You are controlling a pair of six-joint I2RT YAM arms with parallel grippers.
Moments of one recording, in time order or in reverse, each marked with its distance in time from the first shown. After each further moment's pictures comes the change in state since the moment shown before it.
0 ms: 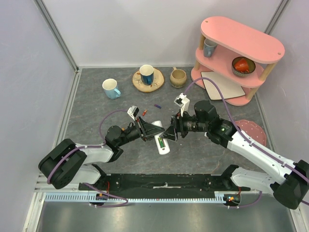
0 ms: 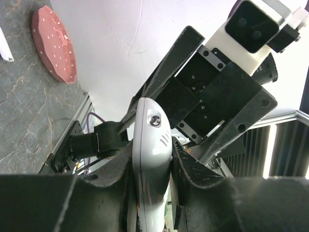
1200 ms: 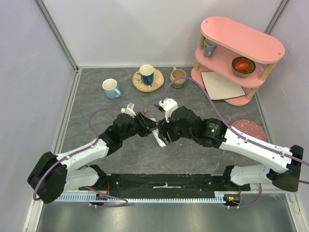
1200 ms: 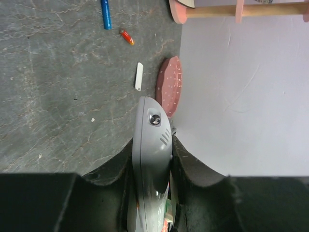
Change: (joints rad) left arm 0.000 -0.199 0.238 -0.983 -0.306 0.240; right arm 0.335 0.145 0.321 -0.409 0.678 -0.148
